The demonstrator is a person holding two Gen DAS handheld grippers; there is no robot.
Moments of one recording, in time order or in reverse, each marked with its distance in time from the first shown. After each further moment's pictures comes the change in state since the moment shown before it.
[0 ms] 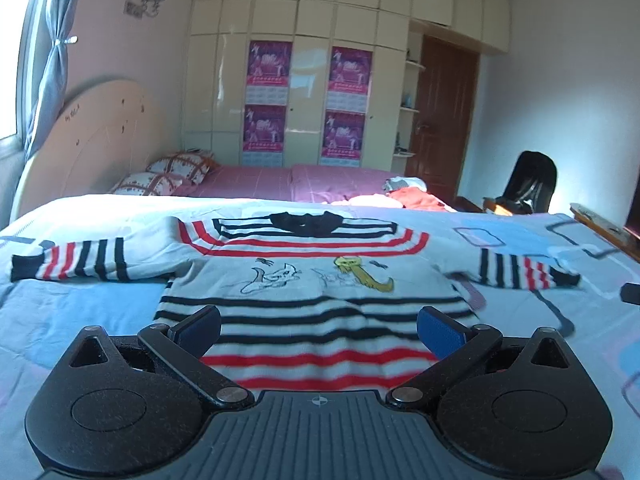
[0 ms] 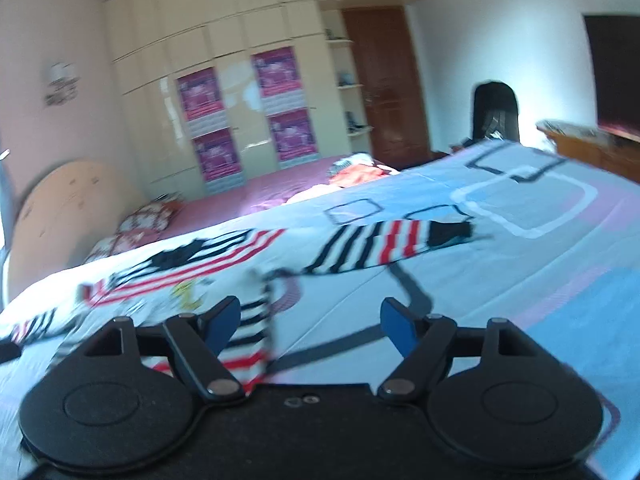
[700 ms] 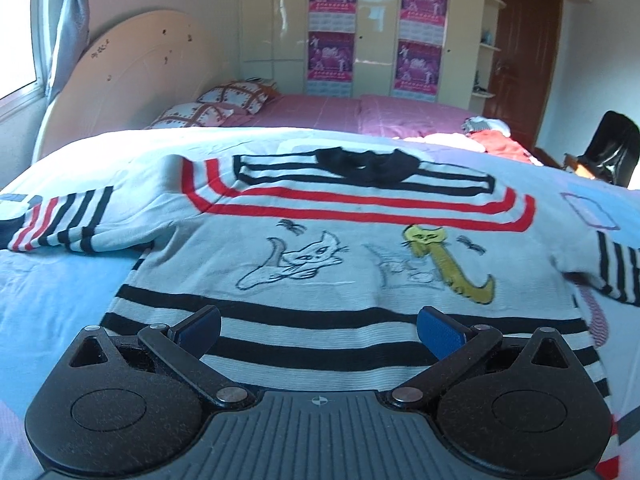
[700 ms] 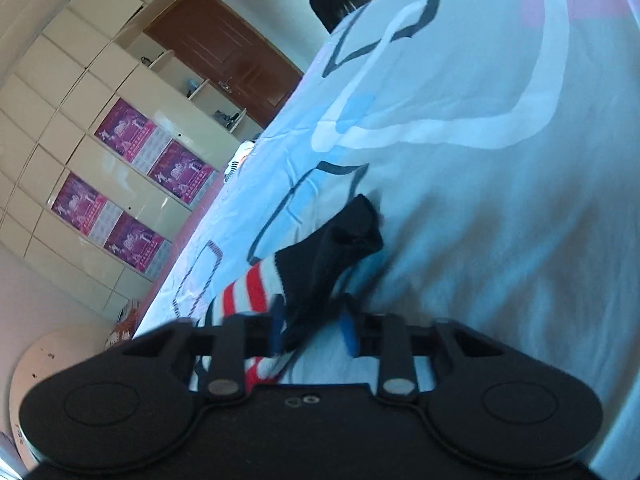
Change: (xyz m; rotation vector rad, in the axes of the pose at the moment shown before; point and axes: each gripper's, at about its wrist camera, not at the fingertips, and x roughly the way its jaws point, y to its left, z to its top) left arm 0.180 -0.017 0.015 -0.058 0.228 0.232; right arm 0.272 -0.205 0.016 0.663 0.060 -0.069
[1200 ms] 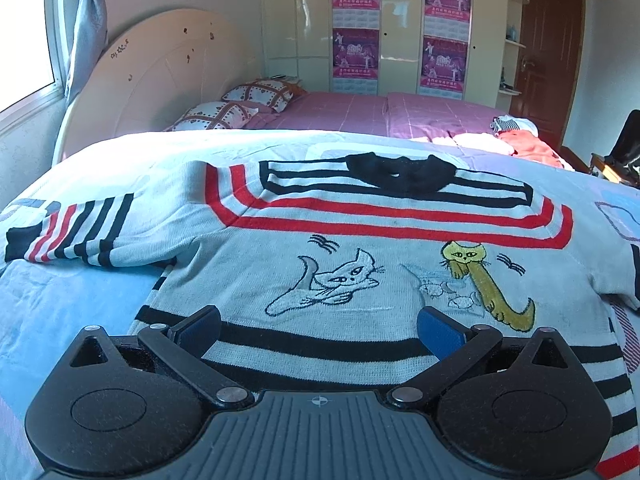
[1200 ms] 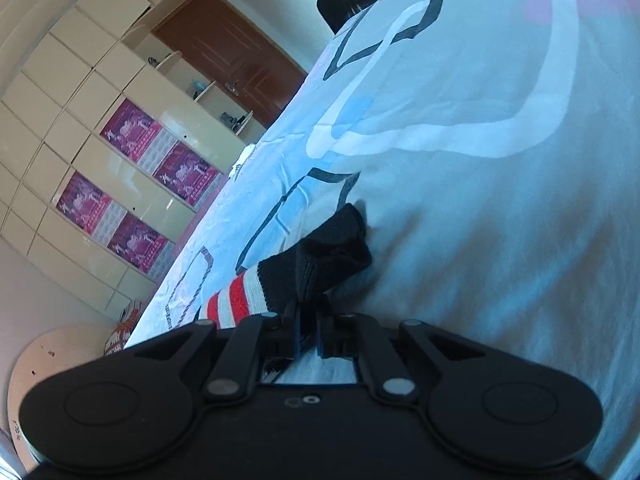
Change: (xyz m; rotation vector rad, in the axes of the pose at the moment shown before) left arm 0.023 0.007 0.019 -0.011 0.008 0.063; right arm 0.004 -0.005 0.012 -0.037 0.000 0.032
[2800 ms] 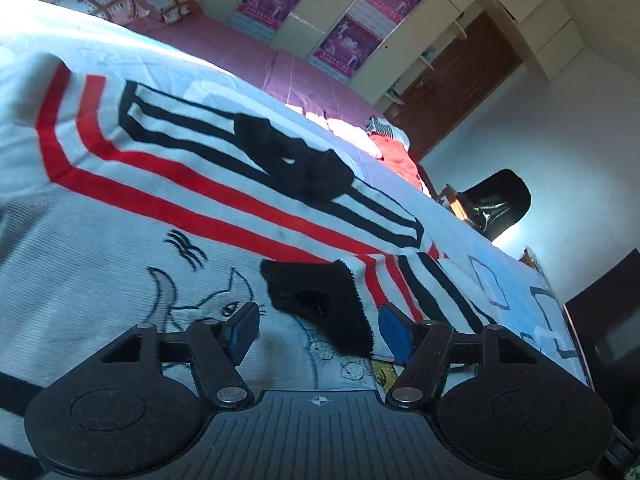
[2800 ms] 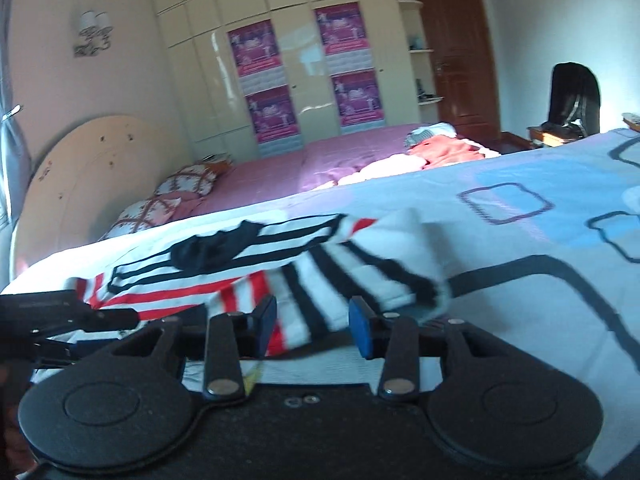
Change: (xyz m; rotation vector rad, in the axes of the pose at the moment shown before) left arm 0.131 0.018 0.040 -0.286 0.181 -0.612; right arm -0.066 0.277 -0.178 -0.733 0.088 0.152
